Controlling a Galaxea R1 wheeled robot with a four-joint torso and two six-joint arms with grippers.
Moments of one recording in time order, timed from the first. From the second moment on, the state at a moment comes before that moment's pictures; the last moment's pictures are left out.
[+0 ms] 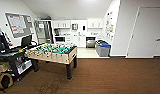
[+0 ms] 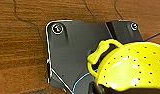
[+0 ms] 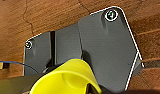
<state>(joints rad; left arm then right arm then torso) 1.54 2.87 -2.73 0.93 -0.28 -0.87 -1.57 3.05 -2.78 -0.37 0.22 0.51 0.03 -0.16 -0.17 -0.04</state>
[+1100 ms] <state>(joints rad) 1.54 2.86 -2.73 0.93 -0.28 -0.87 -1.56 3.06 -2.78 -0.37 0.22 0.51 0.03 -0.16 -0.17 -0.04</state>
